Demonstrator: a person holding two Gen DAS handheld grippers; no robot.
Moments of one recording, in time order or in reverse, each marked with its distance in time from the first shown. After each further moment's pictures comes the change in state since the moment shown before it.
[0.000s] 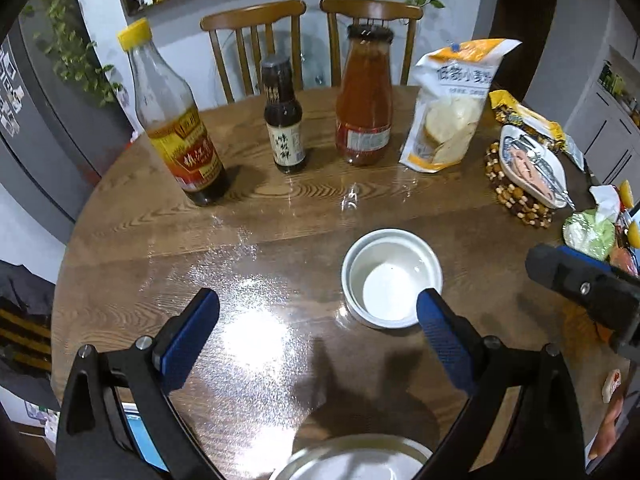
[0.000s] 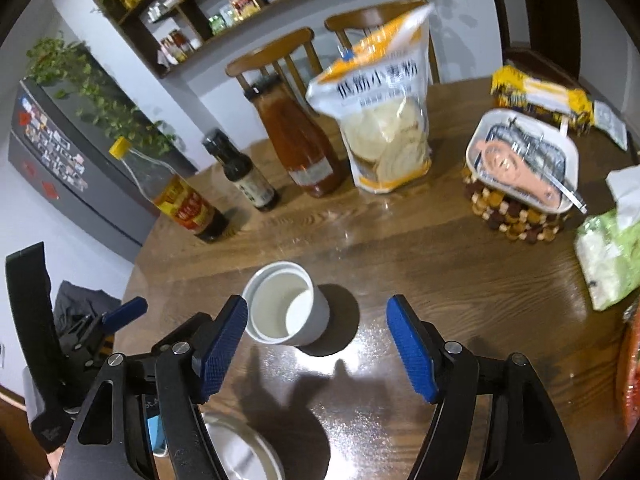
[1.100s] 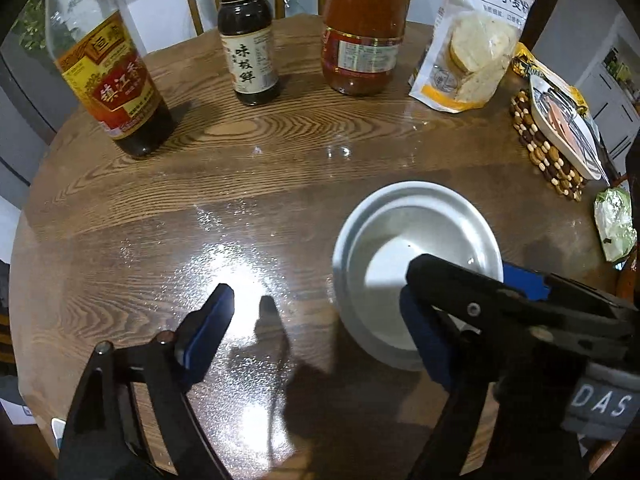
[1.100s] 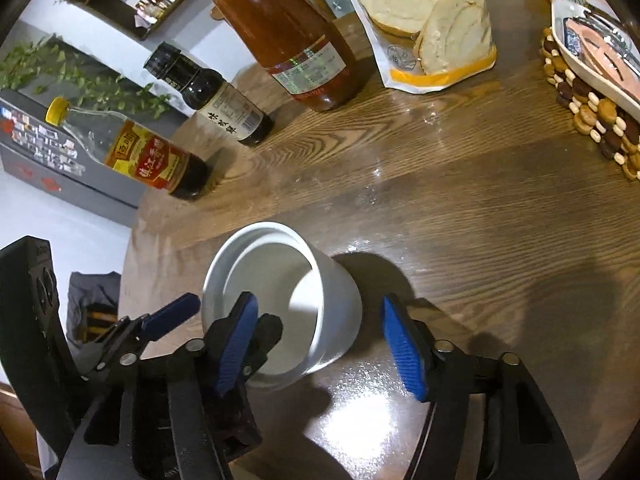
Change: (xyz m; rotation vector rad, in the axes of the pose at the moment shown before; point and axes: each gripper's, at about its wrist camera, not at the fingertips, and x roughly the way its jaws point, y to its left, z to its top) left arm 0.091 -0.011 -0.005 0.014 0.166 -0.065; right arm 0.115 -0.006 -0.008 0.067 0.208 0.118
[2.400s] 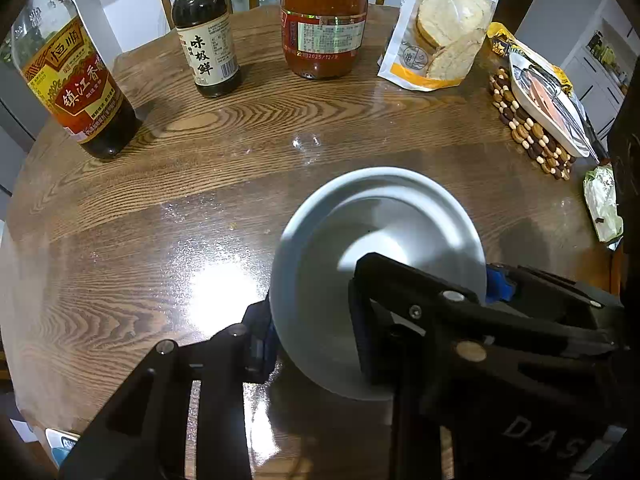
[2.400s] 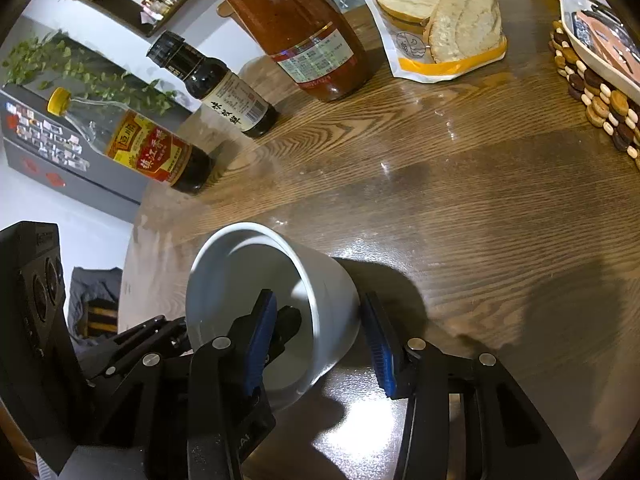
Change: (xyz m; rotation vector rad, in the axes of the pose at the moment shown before) left arm 0.011 -0.018 -0.003 0.044 0.028 -0.045; right arm 0.010 0.001 -0.004 -0.014 0.000 0.008
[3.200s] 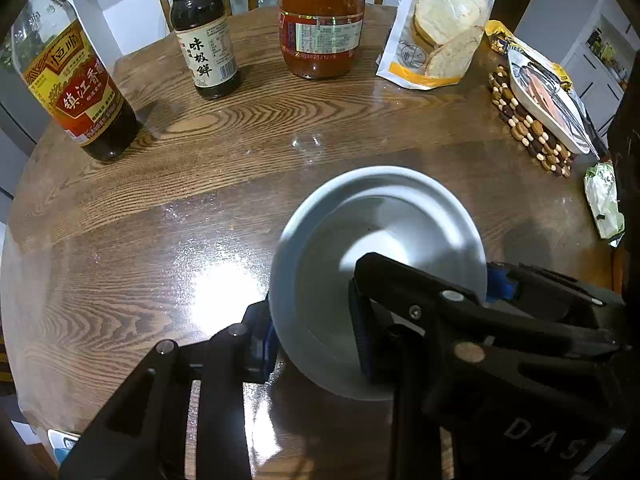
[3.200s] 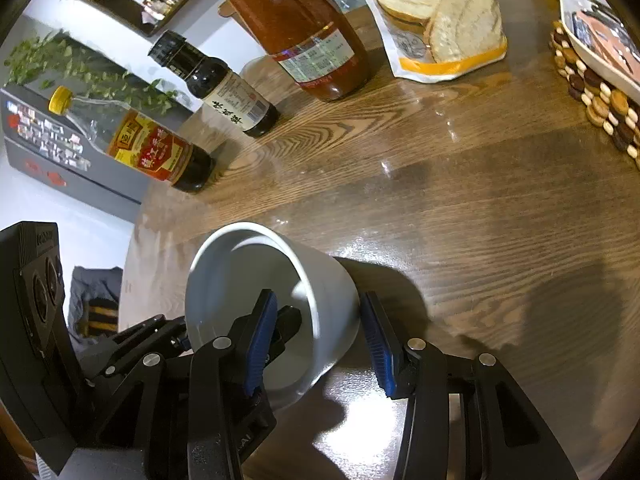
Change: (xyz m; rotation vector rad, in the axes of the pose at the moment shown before) left arm 0.000 0.000 -0.001 0.010 -0.002 0.007; right arm -0.002 0.001 -0.001 -0.011 -0.004 -0.002
